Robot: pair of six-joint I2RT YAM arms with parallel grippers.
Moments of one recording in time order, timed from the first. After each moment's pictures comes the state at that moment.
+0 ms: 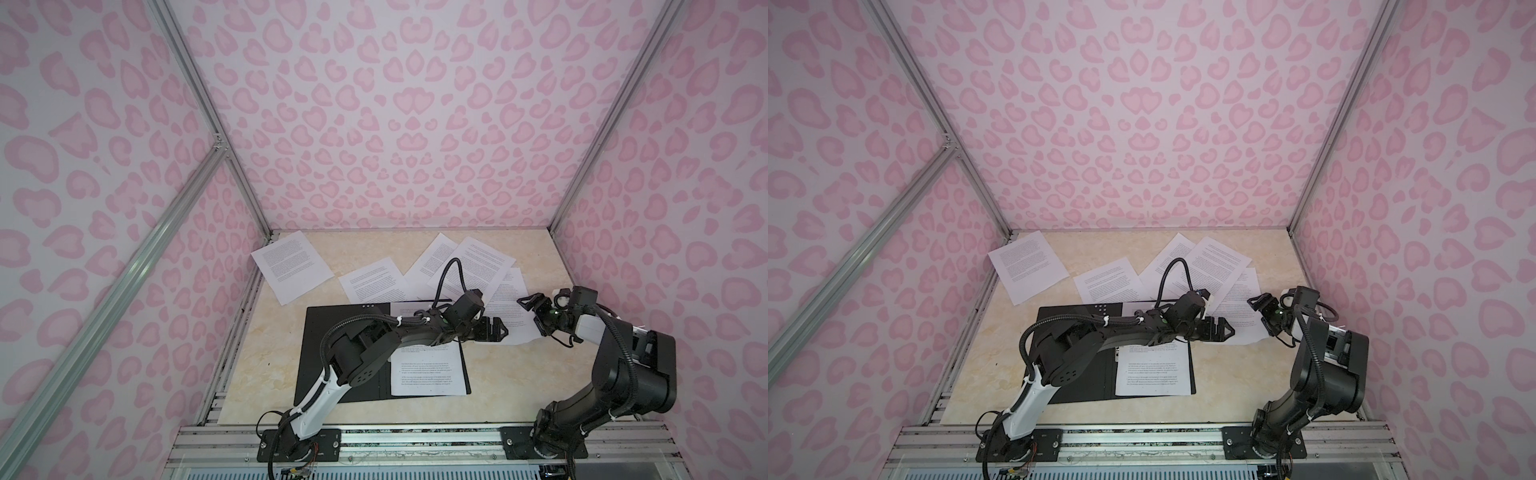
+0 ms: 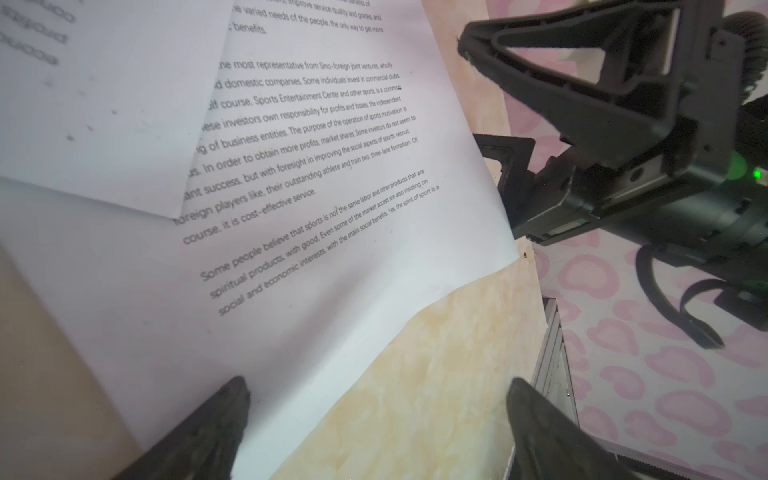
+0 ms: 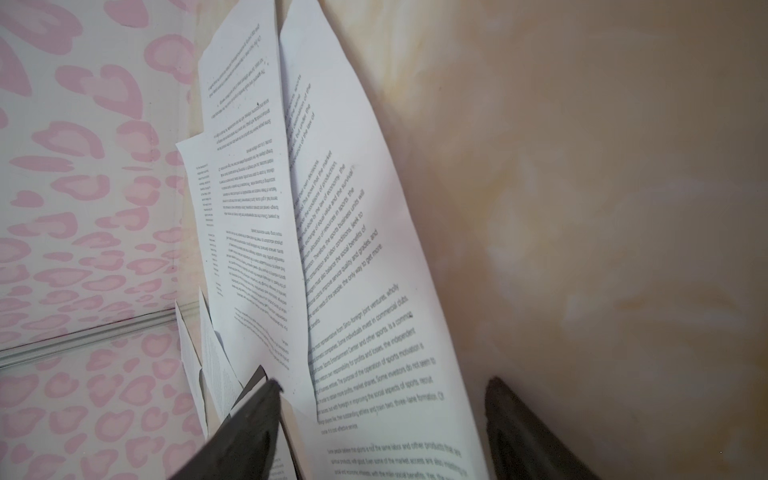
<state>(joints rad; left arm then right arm) -1.03 2.27 1.52 0.05 0.30 -0.87 -0.42 1.62 0.70 -0.04 -0.63 0.61</state>
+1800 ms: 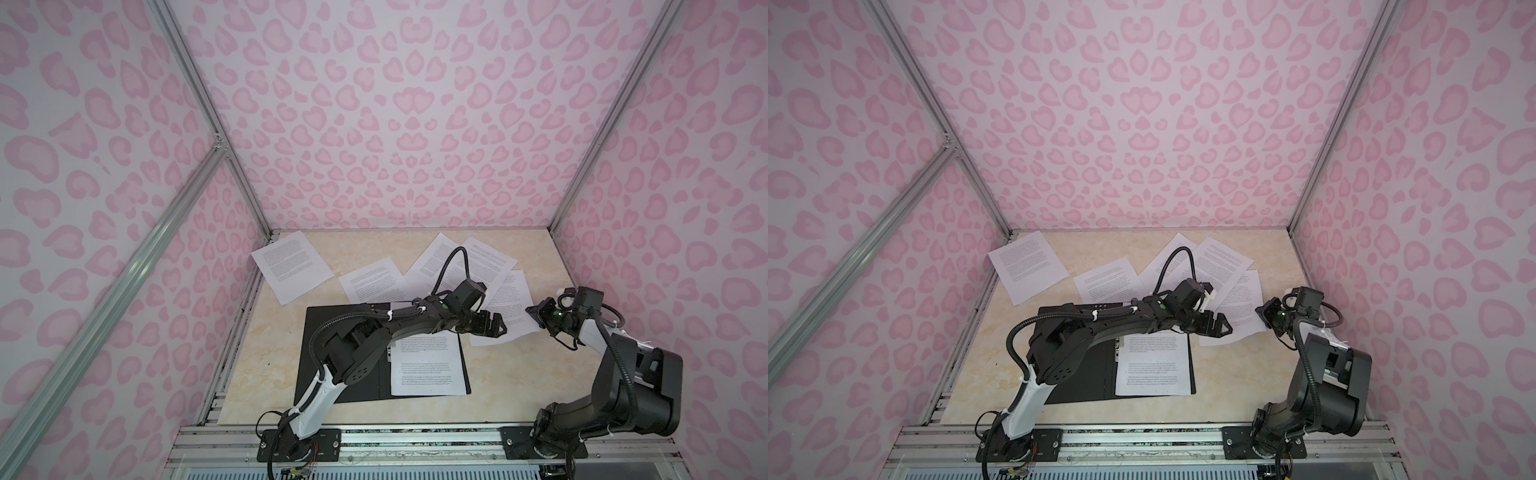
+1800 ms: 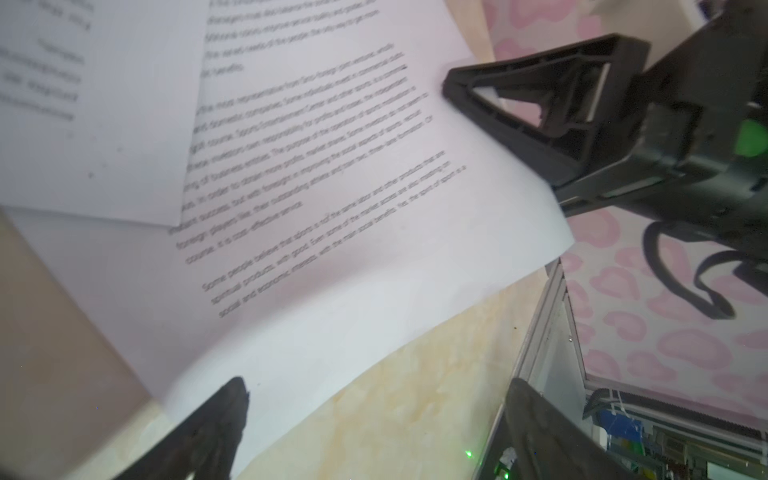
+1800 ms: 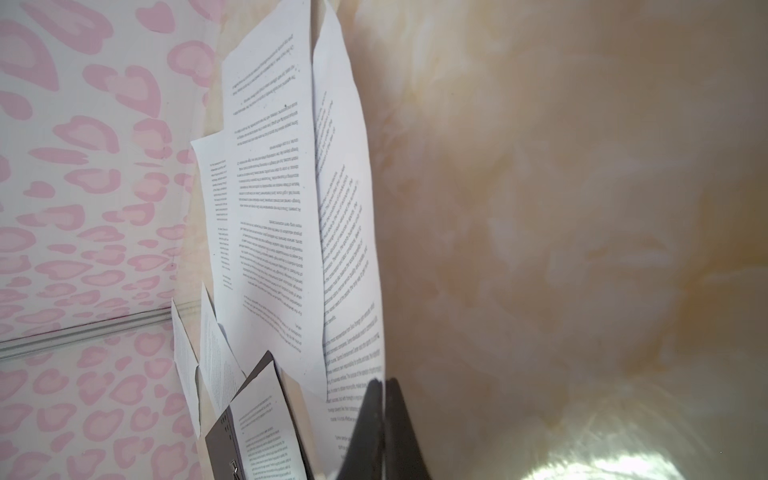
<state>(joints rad) -0.98 2.22 1.69 -0.20 0.42 -0.69 -0.42 1.45 0.66 -0.13 -0.61 0.60</state>
